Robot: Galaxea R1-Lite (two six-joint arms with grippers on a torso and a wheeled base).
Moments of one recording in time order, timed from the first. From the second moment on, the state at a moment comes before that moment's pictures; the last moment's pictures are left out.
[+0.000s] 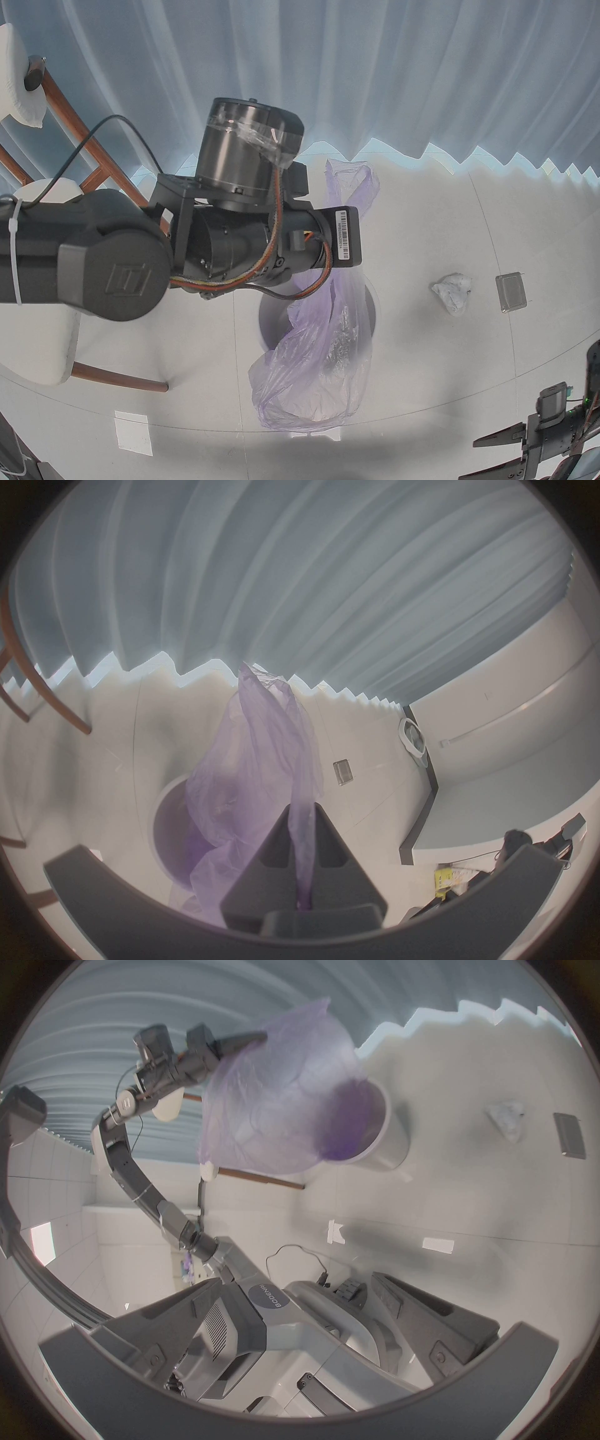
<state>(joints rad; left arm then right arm) -0.81 1.82 -1.40 -0.06 0.07 -0.42 0.48 1.01 -0.20 -0.06 0.58 0.25</state>
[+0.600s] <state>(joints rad) -0.82 1.78 -1.20 -0.30 0.09 -0.54 0.80 1.66 -0.29 -0.54 0.58 0.38</state>
